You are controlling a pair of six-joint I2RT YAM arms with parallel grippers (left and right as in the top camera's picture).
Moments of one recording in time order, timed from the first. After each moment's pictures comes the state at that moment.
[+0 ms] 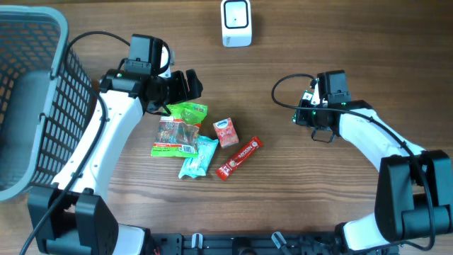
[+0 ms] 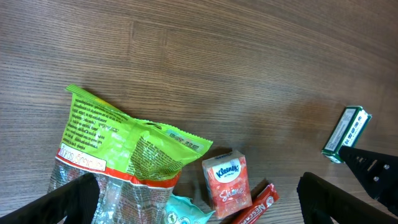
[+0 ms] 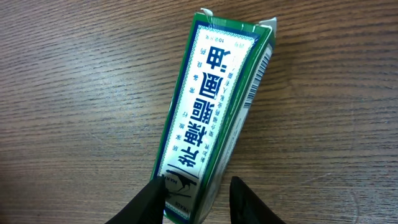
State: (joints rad) left arm -0.19 1.60 1.29 -0.81 0.24 -0.42; right arm 0.13 1.68 0.89 -0.38 -0.12 0.33
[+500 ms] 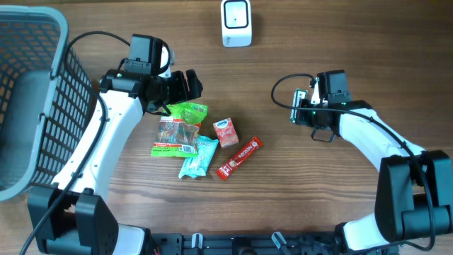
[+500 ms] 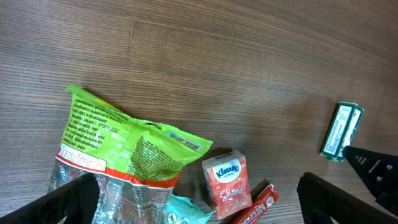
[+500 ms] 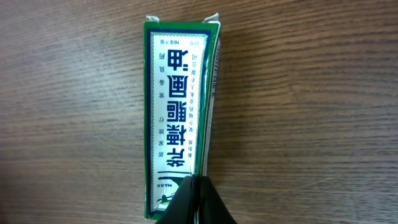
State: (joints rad) left arm -0.19 1.60 1.29 -0.81 0.24 -0.42; right arm 0.13 1.68 0.89 -0.38 -0.11 0.30
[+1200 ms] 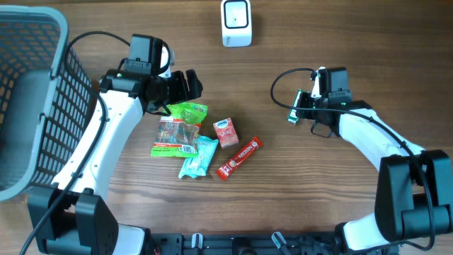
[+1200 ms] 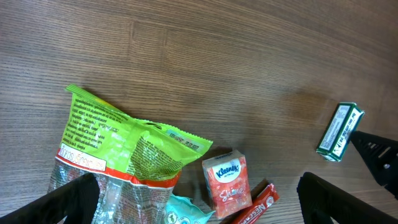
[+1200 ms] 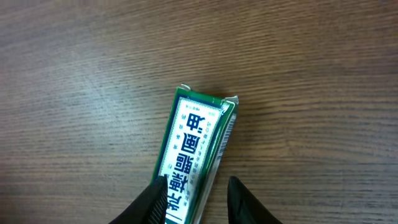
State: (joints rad) left arm -0.19 1.60 1.29 -0.81 0.24 -0.42; right arm 0.13 1.69 0.88 -0.25 -0.09 0.30
